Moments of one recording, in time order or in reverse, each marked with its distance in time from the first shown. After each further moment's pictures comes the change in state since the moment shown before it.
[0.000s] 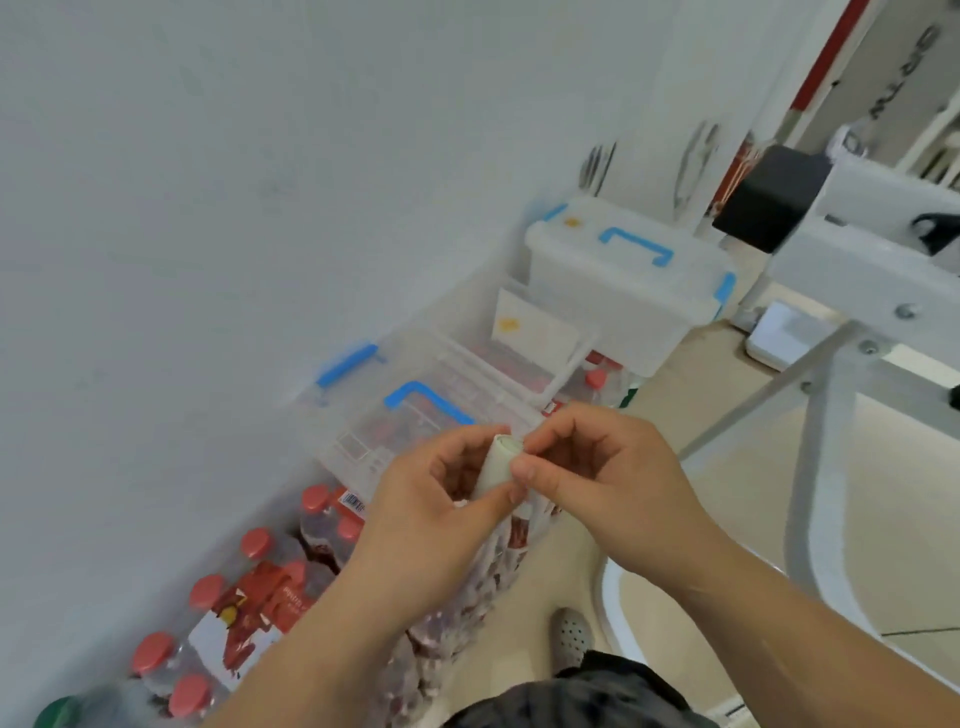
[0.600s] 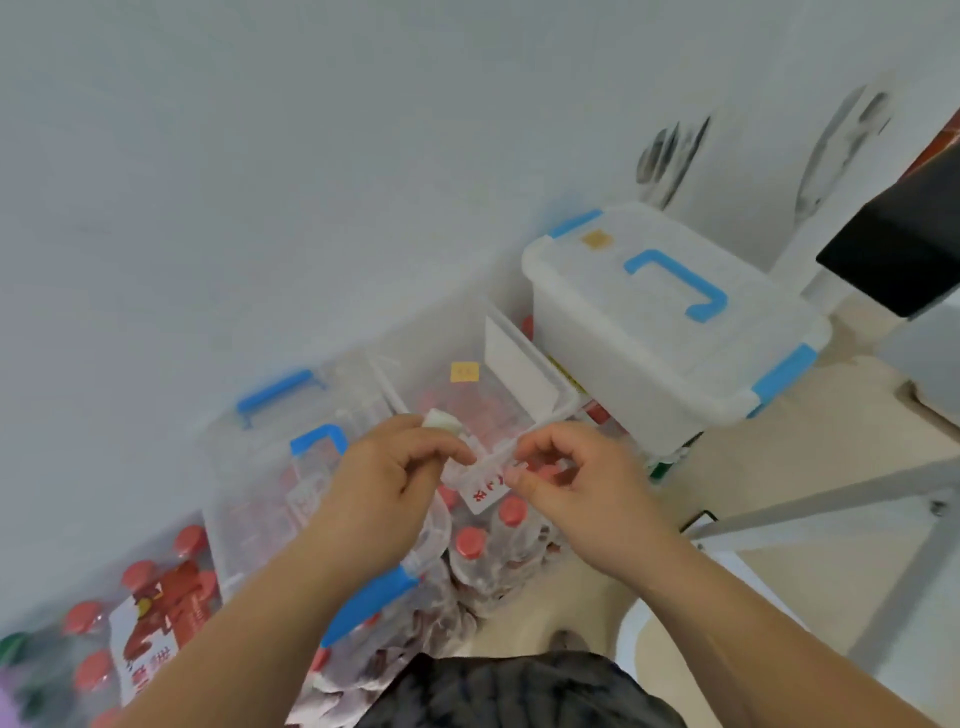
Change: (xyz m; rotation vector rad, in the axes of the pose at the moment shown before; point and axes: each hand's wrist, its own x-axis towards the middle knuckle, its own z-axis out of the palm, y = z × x) left_hand 0.129 -0.018 0.070 0.752 0.258 0.035; right_hand 0.136 0.109 -0.113 -0.168 -0.279 0.100
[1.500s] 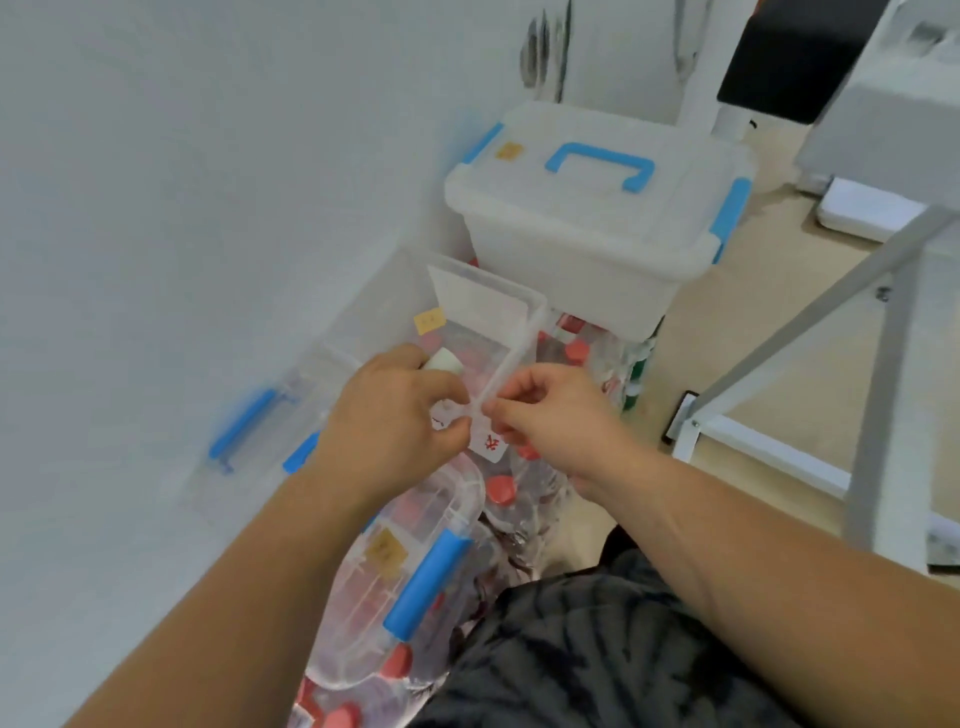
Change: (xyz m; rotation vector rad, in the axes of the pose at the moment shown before) left_hand 0.051 -0.028 -0.006 0.504 -0.248 0.399; right_hand 0.010 0.010 0.070 0.396 0.281 0.358
